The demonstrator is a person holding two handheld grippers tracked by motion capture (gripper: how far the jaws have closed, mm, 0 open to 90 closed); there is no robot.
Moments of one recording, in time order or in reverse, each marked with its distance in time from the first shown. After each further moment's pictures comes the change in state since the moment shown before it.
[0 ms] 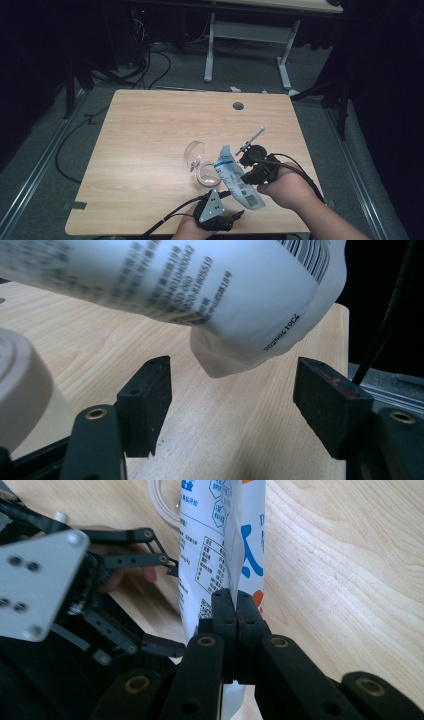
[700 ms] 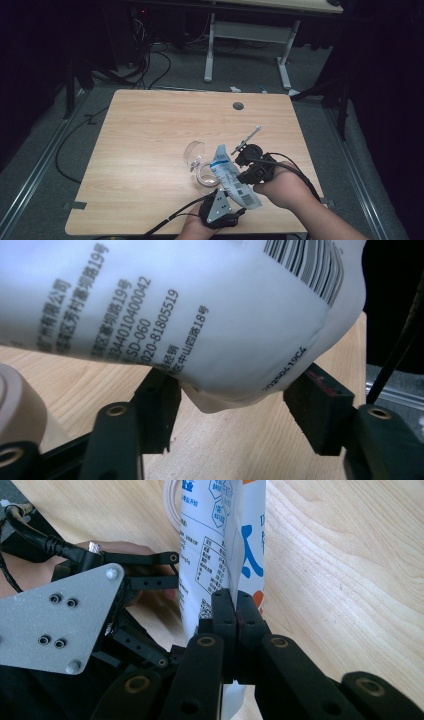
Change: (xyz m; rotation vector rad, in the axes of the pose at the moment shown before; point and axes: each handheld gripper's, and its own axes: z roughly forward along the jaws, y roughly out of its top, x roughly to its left) left arm -0.007 0.008 0.008 -0.012 0.064 0.038; right arm 0.007 0.007 -0.002 -0.008 0.004 -0.021
